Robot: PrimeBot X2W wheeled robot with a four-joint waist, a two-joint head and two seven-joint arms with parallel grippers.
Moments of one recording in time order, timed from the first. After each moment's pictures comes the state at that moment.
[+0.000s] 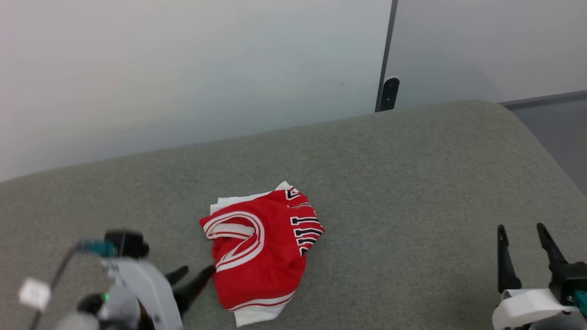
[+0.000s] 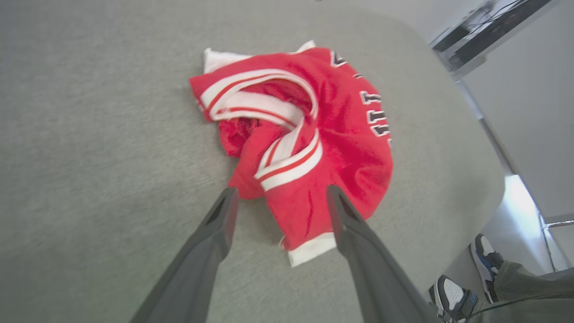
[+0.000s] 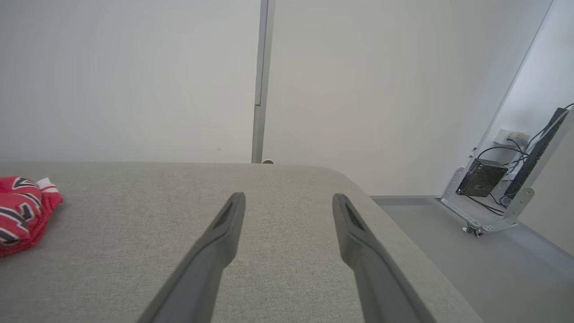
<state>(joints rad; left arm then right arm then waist) -0.11 0.40 -0.18 0.11 -0.83 -0.12 0.52 -0.08 -0.05 -0.19 0.24 -0.09 0.13 -0.26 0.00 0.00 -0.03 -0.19</state>
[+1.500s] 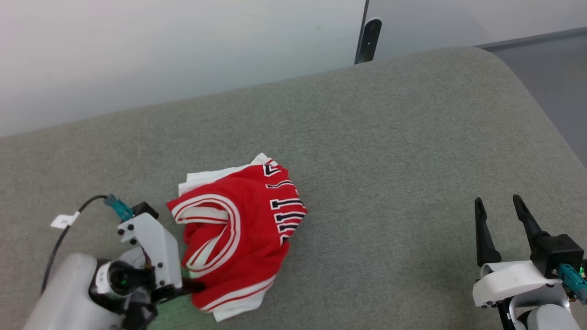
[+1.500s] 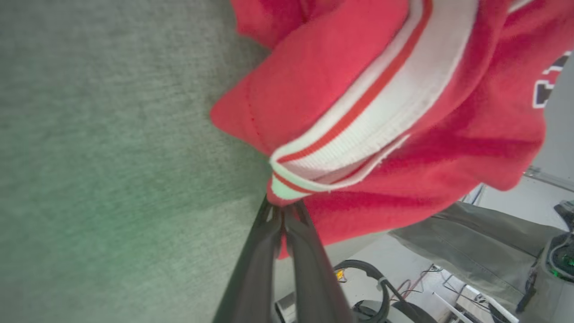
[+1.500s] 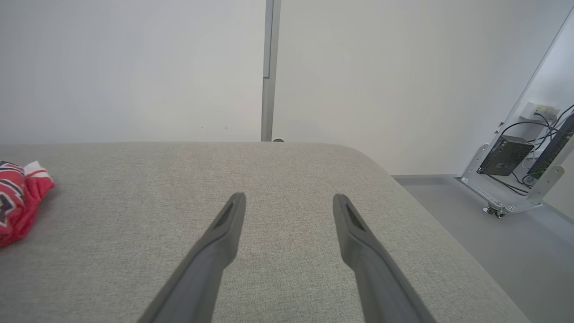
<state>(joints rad) -0.41 0.41 -0.25 0.36 -1.01 0.17 1.13 -0.18 -0.05 -0.11 0.28 -0.02 0.13 -0.26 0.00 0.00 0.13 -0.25</state>
